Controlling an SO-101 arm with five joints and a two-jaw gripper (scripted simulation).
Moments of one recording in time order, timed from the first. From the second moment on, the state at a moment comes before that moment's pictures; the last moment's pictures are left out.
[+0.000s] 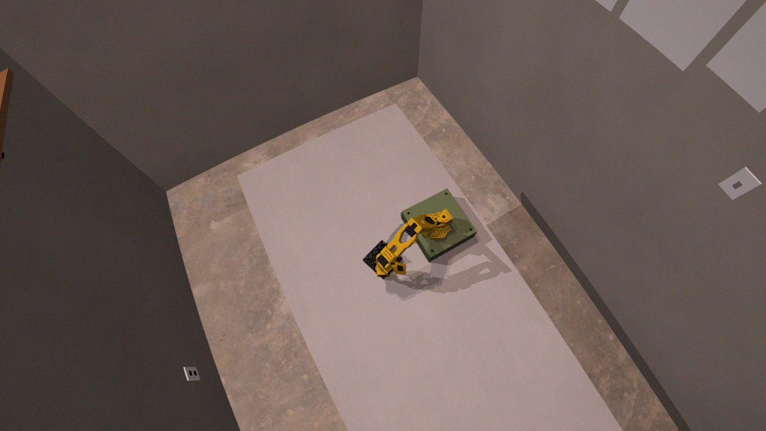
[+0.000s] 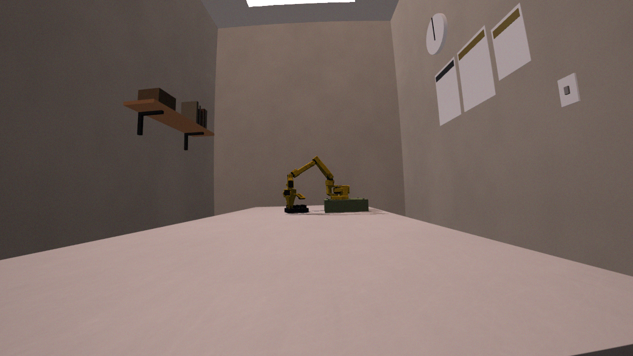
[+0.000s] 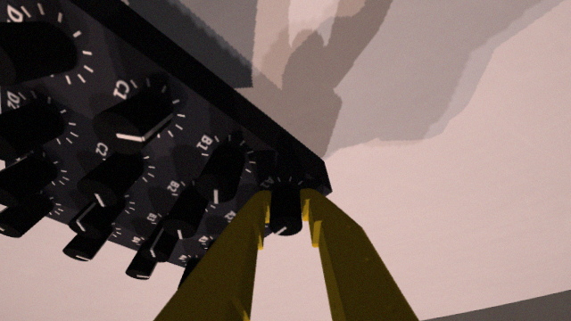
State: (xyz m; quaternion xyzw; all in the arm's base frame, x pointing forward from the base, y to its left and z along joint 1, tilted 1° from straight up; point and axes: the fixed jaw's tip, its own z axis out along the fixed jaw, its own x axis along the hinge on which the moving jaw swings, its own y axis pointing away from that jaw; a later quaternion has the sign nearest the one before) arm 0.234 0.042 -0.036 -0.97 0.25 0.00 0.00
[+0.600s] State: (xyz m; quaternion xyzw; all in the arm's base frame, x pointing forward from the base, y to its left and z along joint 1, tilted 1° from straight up) arm 0.233 0.043 -0.037 -0.93 0.38 -0.01 0.00
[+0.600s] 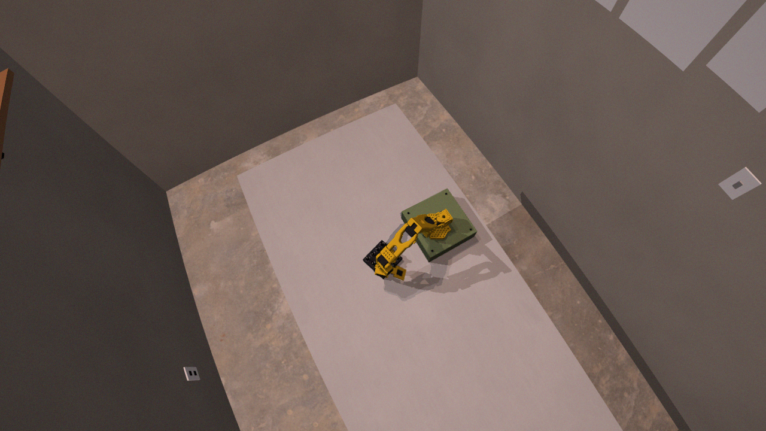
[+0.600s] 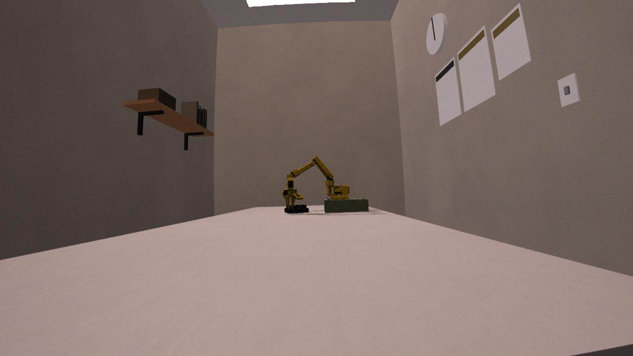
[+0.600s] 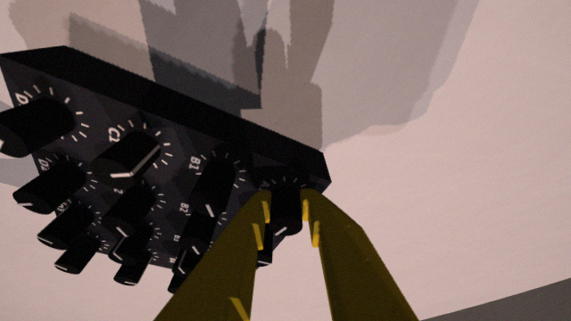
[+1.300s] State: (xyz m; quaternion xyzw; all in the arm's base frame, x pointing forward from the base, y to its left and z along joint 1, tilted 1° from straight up) arm 0.232 0.045 -0.037 -0.86 0.50 -0.01 0.00
